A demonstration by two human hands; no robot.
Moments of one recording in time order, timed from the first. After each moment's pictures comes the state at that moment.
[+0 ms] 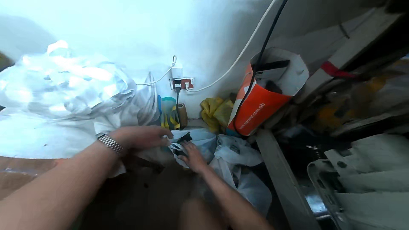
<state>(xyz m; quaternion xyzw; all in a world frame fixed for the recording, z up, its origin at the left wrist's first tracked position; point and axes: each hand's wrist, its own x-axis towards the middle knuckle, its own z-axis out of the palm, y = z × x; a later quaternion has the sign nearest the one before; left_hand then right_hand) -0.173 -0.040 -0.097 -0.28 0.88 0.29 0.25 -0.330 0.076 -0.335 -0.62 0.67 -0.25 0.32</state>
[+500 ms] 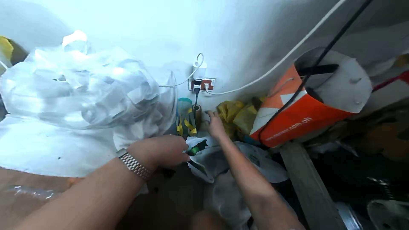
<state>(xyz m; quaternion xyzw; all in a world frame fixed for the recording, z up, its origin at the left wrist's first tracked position) -0.173 -0.042 -0.093 -0.31 0.86 0.25 0.32 -0.388 -0.066 -0.276 -0.53 0.77 -0.27 0.24</state>
